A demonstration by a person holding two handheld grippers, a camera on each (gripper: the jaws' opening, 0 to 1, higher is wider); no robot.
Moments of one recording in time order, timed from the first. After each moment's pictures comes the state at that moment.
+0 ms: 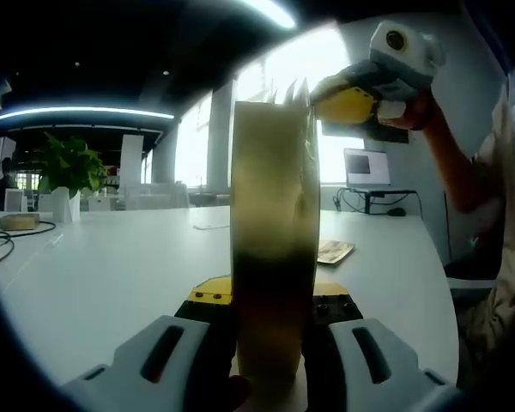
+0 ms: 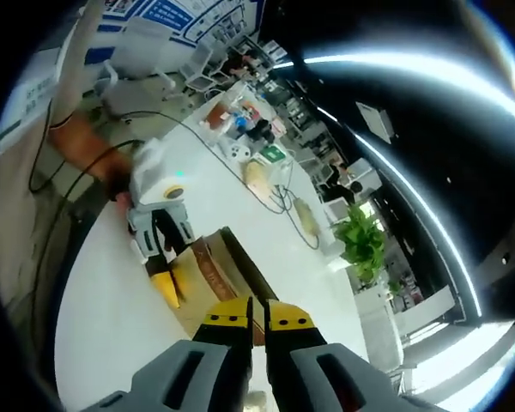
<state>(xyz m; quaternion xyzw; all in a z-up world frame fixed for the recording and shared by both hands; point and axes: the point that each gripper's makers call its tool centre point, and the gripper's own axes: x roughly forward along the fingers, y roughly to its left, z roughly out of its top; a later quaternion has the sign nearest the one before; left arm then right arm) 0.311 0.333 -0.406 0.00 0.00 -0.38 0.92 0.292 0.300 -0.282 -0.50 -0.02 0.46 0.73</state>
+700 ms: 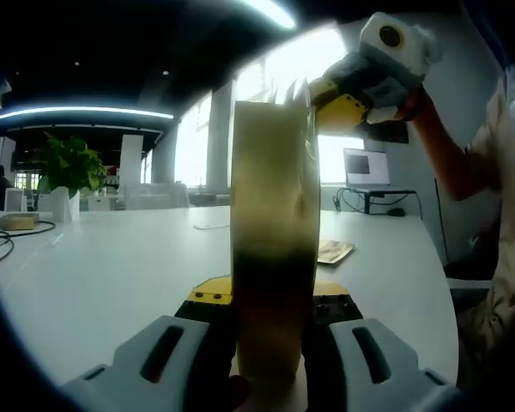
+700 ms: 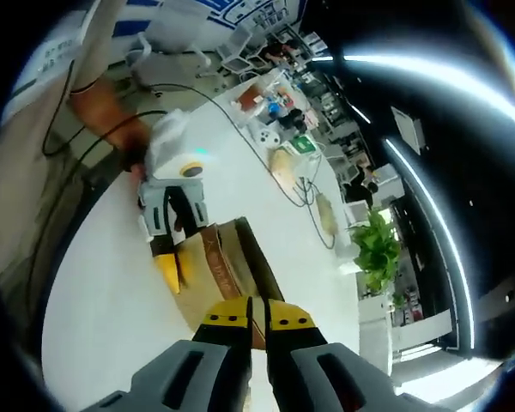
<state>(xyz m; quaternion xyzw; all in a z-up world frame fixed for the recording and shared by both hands) 0.311 0.334 -0.406 0.00 0.00 -0.38 0.92 0.299 0.310 -0.293 -0.56 -0.01 0.47 0.68</state>
